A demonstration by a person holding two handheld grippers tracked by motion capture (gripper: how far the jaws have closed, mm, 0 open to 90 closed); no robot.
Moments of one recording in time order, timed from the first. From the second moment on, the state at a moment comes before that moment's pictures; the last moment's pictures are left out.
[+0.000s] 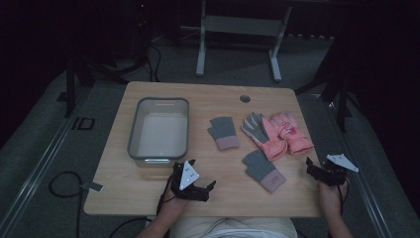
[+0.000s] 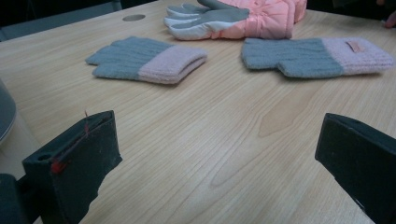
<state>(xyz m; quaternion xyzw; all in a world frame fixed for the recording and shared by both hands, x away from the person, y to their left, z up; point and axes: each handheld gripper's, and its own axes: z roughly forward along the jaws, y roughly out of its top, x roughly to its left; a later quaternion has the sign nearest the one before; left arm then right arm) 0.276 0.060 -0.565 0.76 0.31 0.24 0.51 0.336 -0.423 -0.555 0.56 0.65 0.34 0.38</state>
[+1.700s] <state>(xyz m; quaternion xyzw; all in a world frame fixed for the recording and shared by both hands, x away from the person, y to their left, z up) 0.277 0.060 -0.565 0.76 0.31 0.24 0.51 0.395 -0.351 -0.464 0.52 0.72 0.37 0.28</state>
